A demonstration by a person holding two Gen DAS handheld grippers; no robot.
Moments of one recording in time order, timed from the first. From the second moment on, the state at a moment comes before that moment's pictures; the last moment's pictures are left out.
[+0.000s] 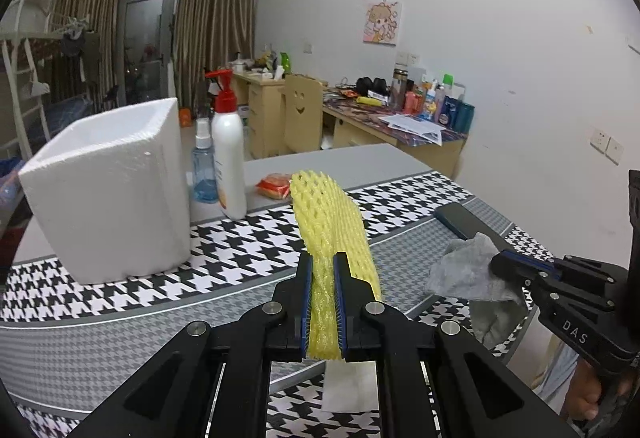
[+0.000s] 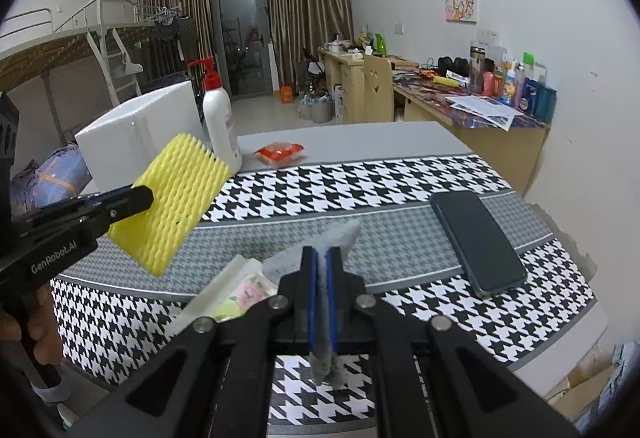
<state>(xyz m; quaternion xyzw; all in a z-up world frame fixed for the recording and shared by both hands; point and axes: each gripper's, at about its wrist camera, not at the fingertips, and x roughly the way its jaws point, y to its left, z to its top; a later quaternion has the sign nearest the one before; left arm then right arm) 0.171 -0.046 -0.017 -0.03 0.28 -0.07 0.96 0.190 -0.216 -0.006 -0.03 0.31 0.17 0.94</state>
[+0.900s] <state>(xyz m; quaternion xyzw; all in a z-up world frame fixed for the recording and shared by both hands) 0.140 0.003 0.028 -0.01 0.24 -0.01 0.97 0.186 -0.170 0.042 -0.04 0.25 0.24 0.94</state>
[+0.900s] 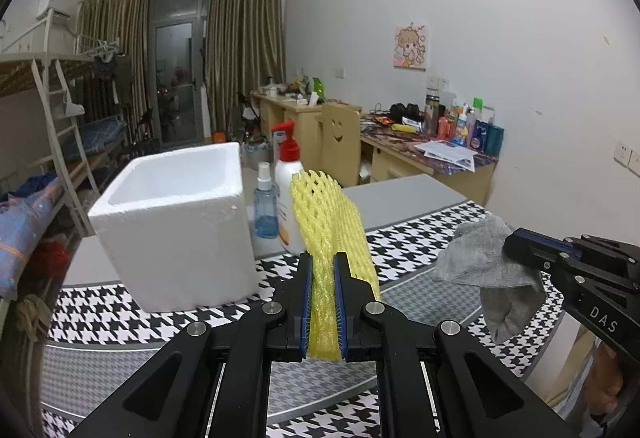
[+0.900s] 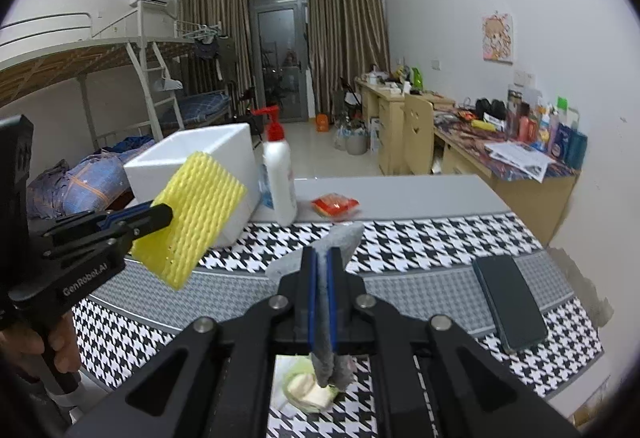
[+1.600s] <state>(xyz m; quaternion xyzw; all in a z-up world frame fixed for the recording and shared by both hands) 0.145 0.036 0.071 -0.01 0.20 0.03 0.98 0.195 -0.117 0.077 -0.06 0.22 0.28 0.93</state>
